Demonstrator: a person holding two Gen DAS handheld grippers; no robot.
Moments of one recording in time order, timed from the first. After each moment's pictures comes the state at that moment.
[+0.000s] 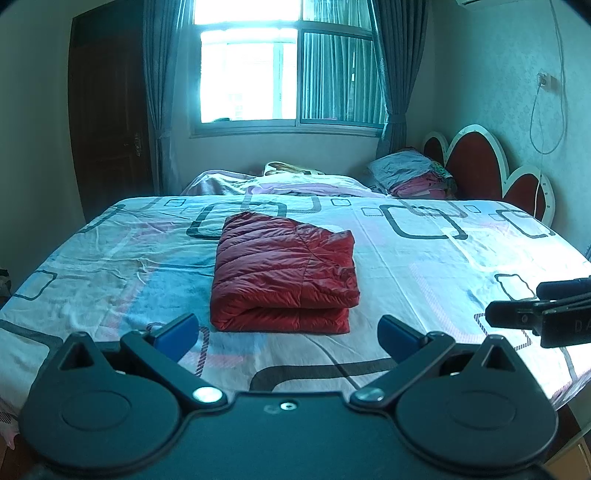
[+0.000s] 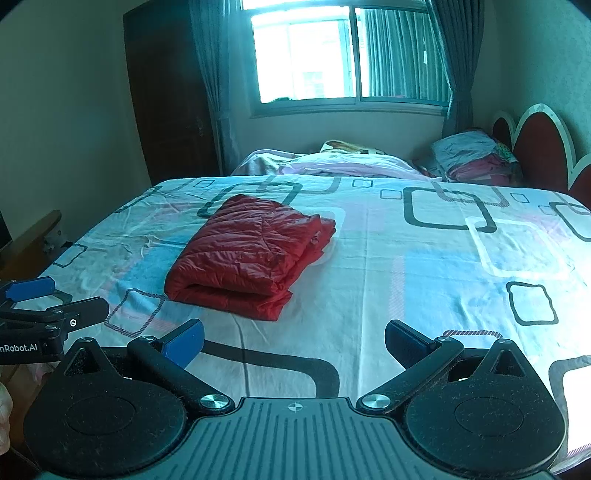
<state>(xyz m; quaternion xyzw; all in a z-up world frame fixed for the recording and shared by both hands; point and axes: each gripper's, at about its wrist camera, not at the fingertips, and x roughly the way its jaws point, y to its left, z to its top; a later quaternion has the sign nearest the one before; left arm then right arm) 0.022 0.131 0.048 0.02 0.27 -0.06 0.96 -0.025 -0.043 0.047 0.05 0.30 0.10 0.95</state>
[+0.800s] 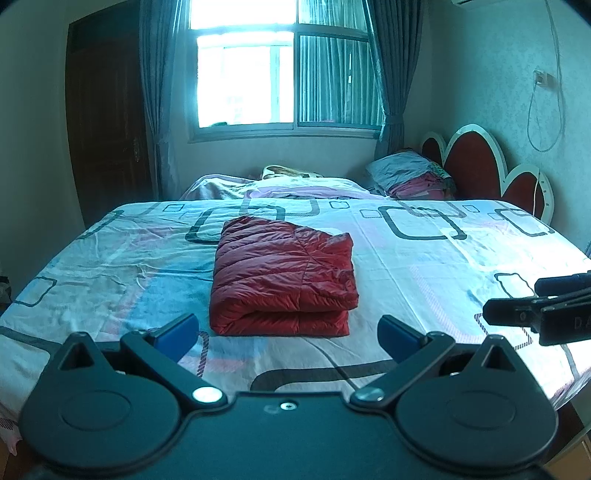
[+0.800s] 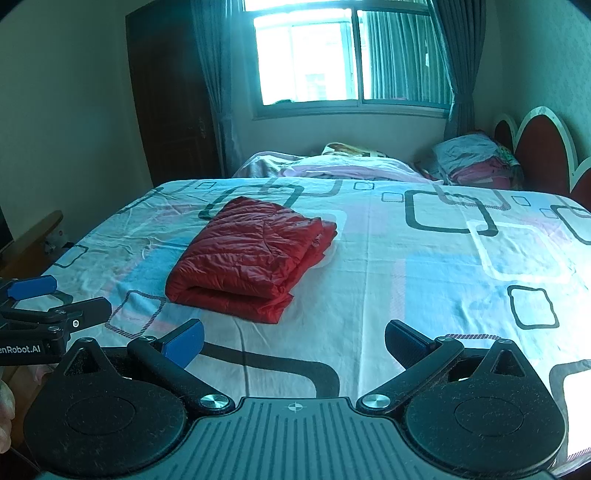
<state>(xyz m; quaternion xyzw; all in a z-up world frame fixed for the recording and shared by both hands) 0.025 0.130 0.048 0.03 0.26 -0.06 0.96 -0.022 -0.047 0.048 0.04 0.30 0.11 0.95</state>
